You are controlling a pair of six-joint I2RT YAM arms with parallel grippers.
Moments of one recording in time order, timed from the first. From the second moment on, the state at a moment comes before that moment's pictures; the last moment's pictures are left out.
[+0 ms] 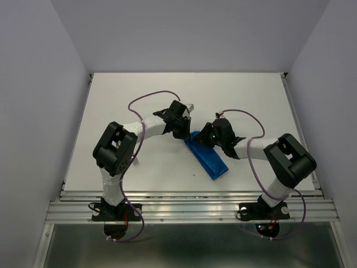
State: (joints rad) left arm -0.65 1.89 1.26 -0.33 0.26 -0.43; right arm 0.59 1.64 0.69 0.39 -0.07 0.94
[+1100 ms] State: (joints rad) left arm -0.65 1.92 1.30 -0.35 0.28 -0.43; right arm 0.58 1.81 0.79 0.39 -0.22 0.92
